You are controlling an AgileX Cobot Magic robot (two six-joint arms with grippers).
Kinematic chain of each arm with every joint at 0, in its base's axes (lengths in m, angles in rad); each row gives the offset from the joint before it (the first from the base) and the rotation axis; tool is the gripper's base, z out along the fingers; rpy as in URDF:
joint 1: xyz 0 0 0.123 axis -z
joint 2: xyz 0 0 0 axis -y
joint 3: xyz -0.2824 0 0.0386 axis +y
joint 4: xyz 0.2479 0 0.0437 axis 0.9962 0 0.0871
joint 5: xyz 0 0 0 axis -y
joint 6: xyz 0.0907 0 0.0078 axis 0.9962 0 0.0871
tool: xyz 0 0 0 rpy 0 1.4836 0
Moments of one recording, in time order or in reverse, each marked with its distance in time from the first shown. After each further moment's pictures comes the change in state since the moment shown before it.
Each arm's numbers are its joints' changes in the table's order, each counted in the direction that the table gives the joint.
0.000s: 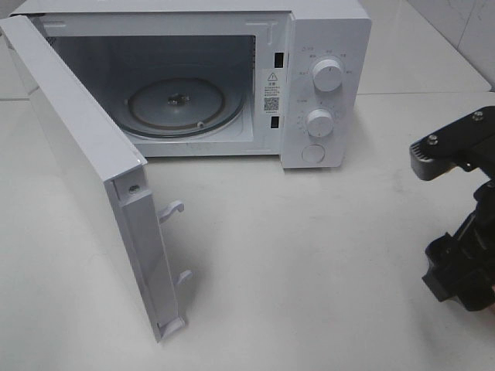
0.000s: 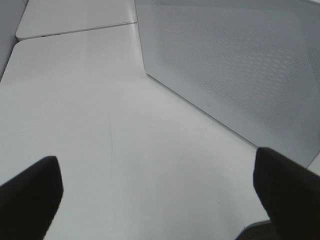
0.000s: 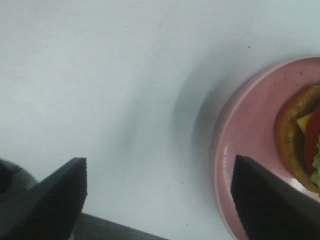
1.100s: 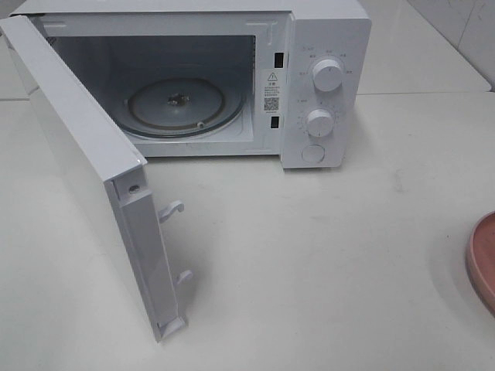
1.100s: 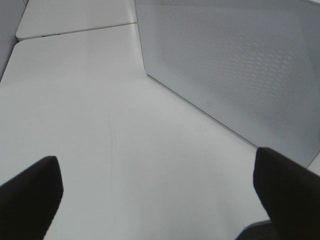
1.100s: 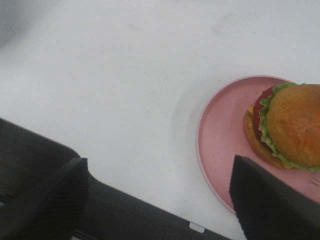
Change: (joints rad) left arm 0.000 0.000 0.000 0.000 0.000 0.000; right arm 0.195 0.837 0.000 0.226 -0.313 -0.315
